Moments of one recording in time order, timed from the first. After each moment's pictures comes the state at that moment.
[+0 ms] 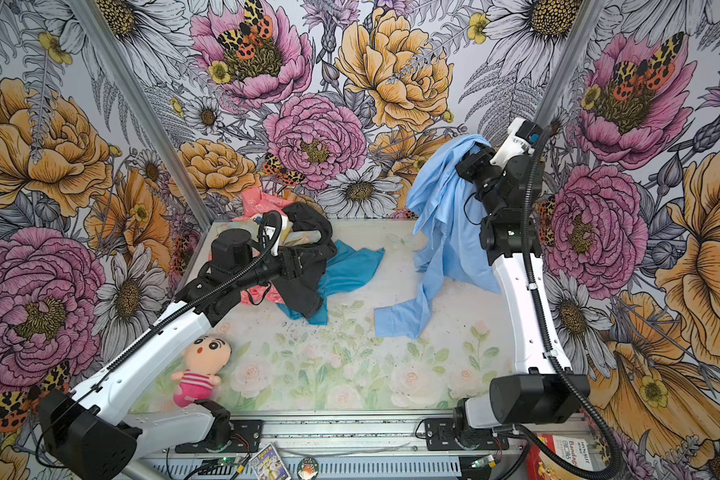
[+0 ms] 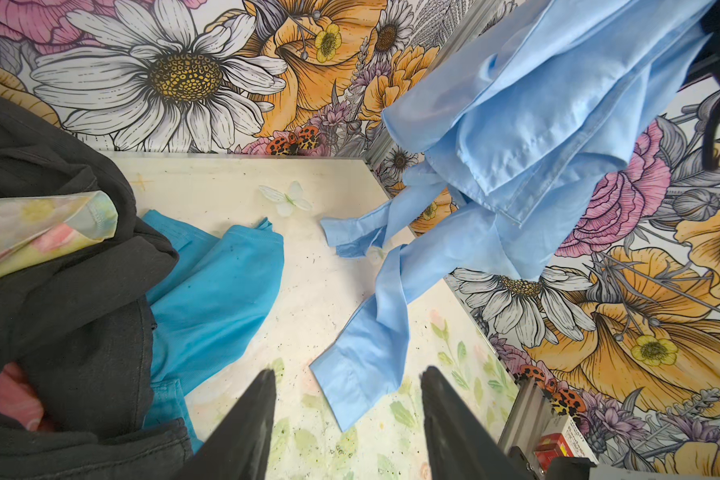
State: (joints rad) left arm -0.46 1.20 1.12 -0.24 0.36 -0.44; right arm -0.06 1.47 1.74 -0.08 -0.23 0.64
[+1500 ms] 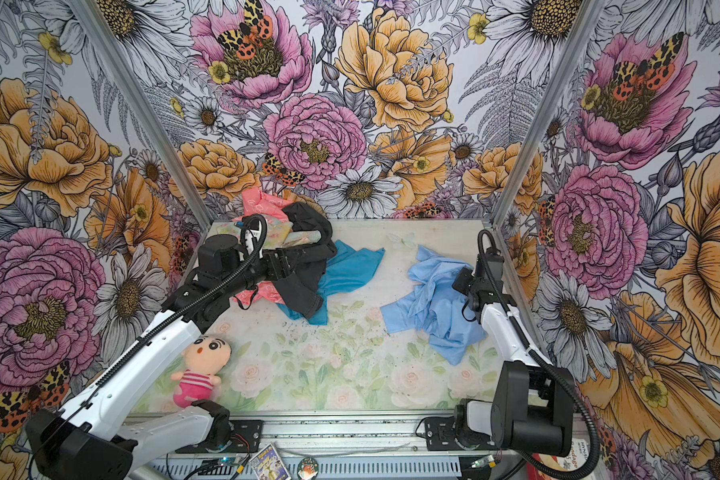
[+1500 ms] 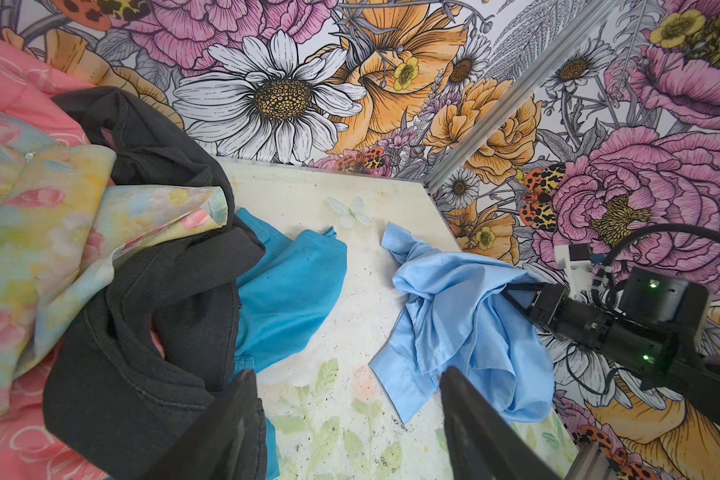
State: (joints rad) left arm -0.38 1.13 1.07 -0.29 0.22 -0.45; right arm -0.16 1.33 0.81 -0.23 -0.07 0.39
